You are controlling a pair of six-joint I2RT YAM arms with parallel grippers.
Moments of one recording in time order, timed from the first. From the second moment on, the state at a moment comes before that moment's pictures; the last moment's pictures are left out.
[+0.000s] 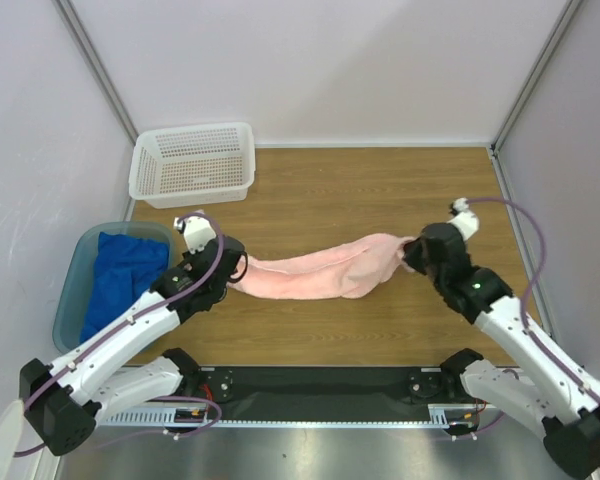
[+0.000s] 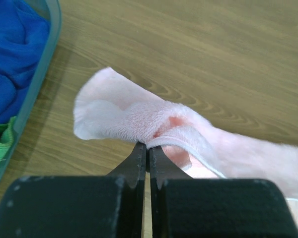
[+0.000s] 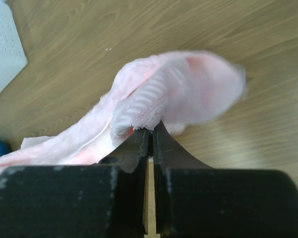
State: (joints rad) left arm -0.68 0.95 0.77 -0.65 -0.77 -0.80; right arm 0.56 0.89 0.78 -0.50 0.41 0.87
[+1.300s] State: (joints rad) left arm -0.63 1.02 0.75 -0.57 -0.82 -0.83; right arm -0.22 0.86 0.63 -0.50 -0.08 0.61
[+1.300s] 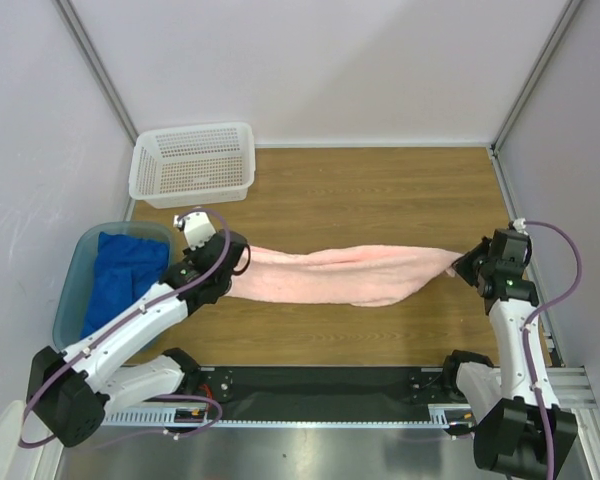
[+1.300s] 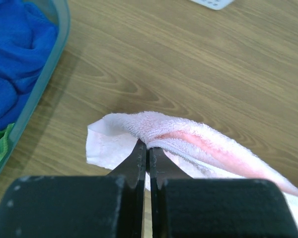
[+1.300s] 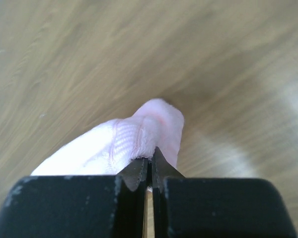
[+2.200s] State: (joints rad) left arm -0.62 0.60 1.03 -0.74 -0.57 -0.63; right arm -0.18 0.49 1.11 -0.77 -0.23 0.43
